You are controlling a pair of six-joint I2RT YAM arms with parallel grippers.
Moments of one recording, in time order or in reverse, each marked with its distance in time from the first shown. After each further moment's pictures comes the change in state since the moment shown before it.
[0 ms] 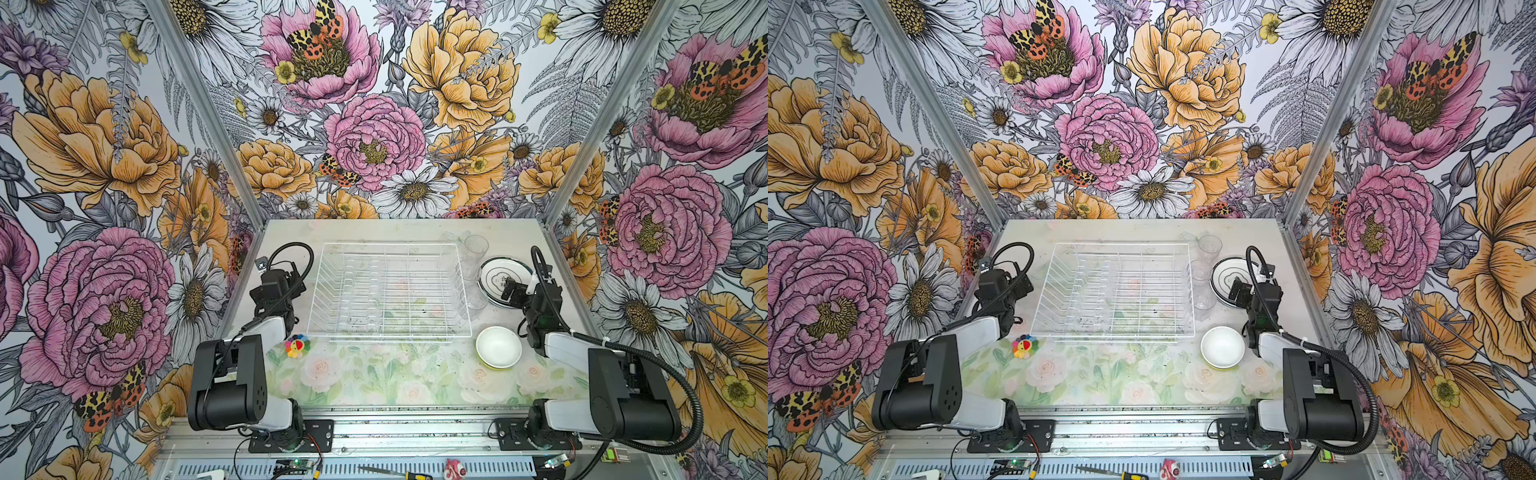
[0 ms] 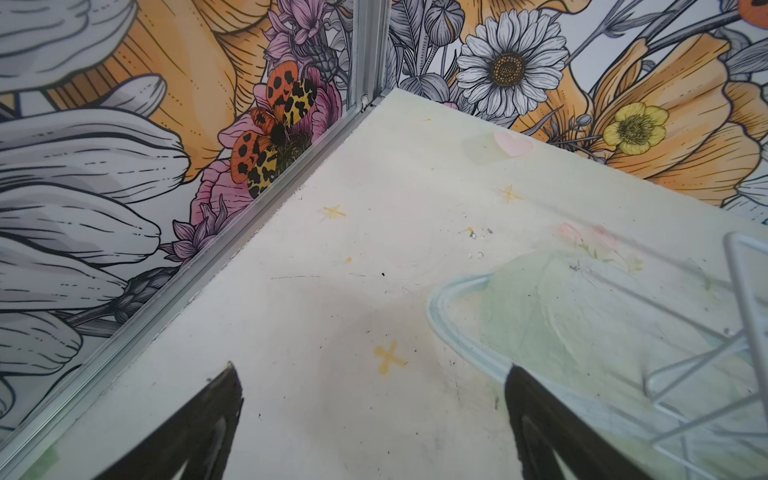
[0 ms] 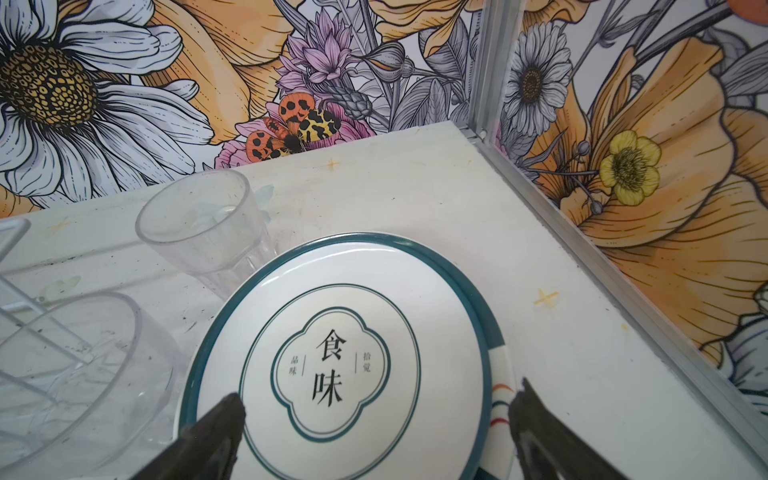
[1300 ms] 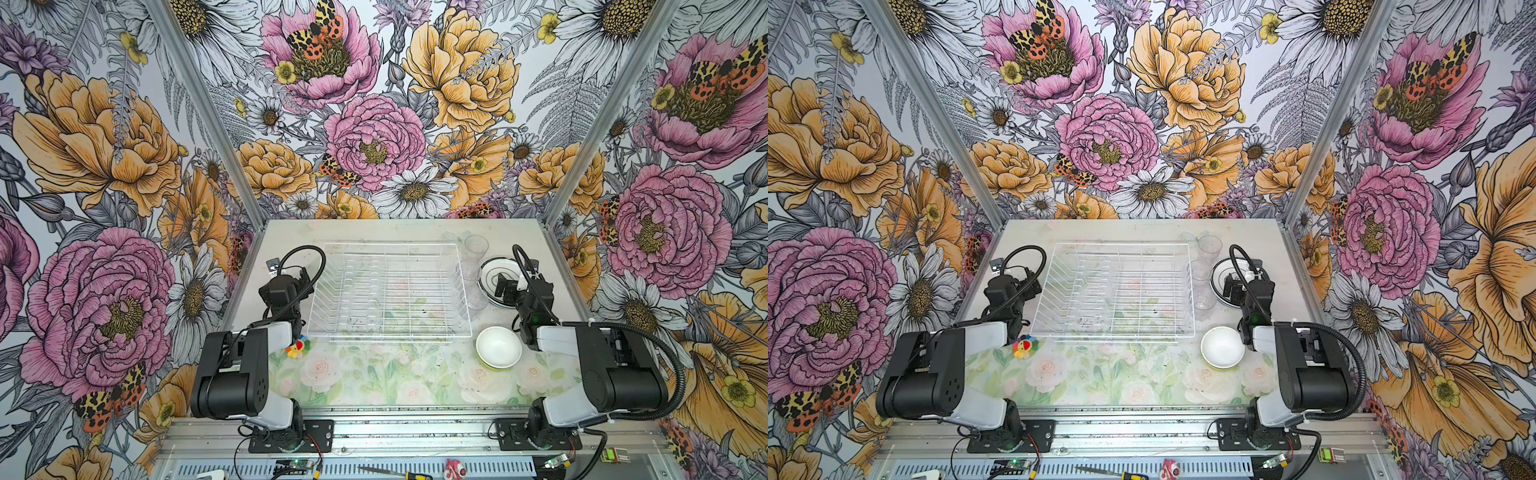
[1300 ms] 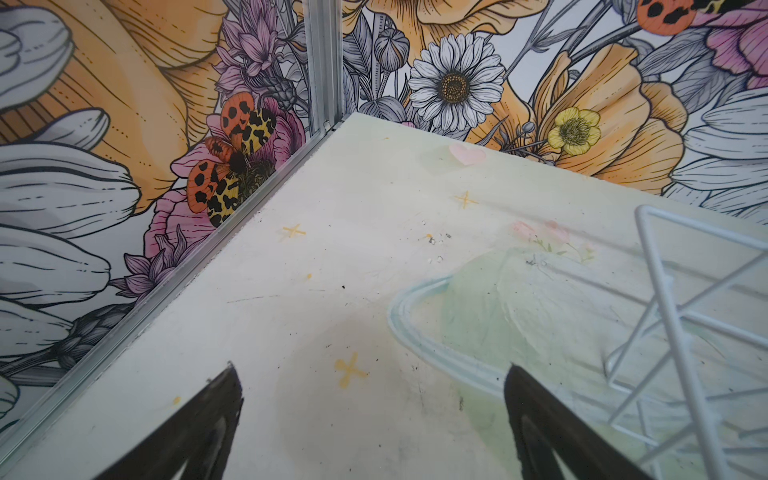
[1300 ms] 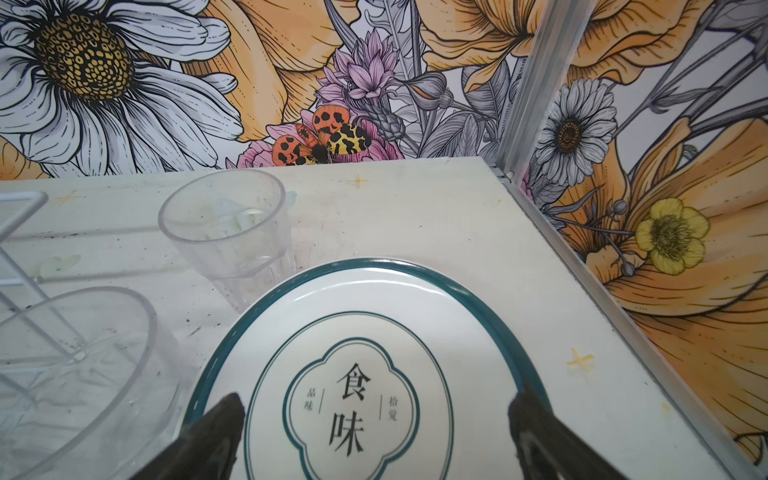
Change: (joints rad) left arm -0.065 0.047 -0.081 0.233 0.008 0.061; right arm 0.042 0.151 0.023 0.184 -0.017 -0.125
